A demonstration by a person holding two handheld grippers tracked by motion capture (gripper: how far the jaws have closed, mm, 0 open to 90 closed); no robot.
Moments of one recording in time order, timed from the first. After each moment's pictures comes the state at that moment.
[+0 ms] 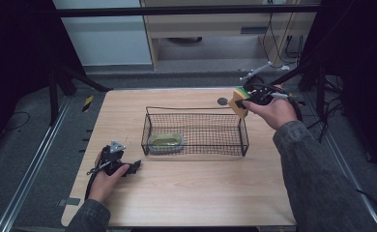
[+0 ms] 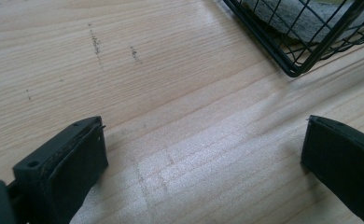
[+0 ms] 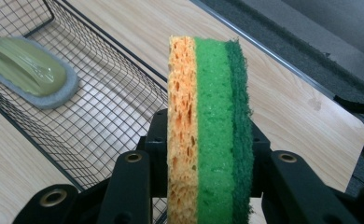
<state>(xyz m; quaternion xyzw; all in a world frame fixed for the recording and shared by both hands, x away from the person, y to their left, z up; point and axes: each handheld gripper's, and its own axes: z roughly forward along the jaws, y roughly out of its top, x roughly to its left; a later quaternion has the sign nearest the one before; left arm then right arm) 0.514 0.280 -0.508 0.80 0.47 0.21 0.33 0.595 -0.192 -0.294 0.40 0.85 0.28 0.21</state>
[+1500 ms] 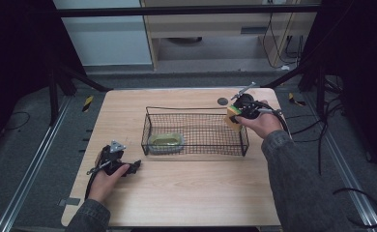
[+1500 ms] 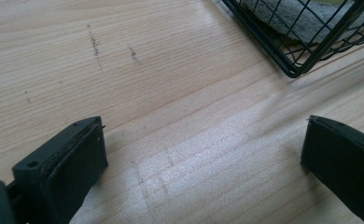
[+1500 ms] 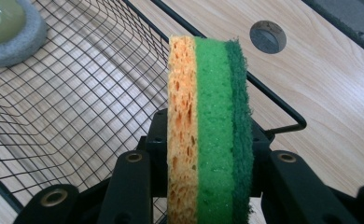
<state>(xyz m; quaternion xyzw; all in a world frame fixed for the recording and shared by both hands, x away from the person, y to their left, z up) 0.515 0.279 -0.509 0.79 0.47 0.20 0.33 0.623 -0.185 -0.380 0.38 0.87 0.24 0.17</state>
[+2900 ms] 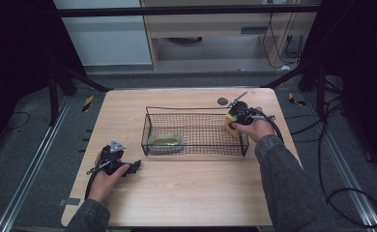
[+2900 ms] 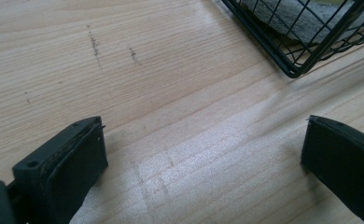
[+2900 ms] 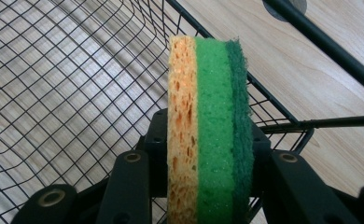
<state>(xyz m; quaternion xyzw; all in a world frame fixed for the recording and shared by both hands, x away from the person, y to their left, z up) 0.515 0.280 -0.508 0.80 0.47 0.20 0.33 0.635 -0.178 -0.423 0.39 0.88 0.20 0.17</state>
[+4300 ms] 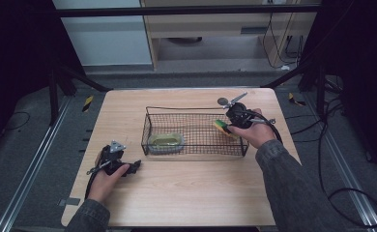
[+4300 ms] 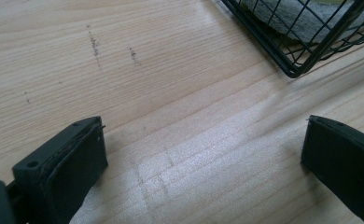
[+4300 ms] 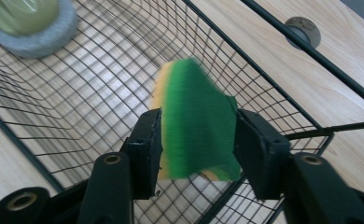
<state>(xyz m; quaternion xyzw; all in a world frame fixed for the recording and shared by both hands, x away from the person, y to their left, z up) 0.515 0.280 -0.508 0.80 0.47 0.20 0.33 0.599 -0.161 -0.393 0.37 0.88 0.24 0.17</state>
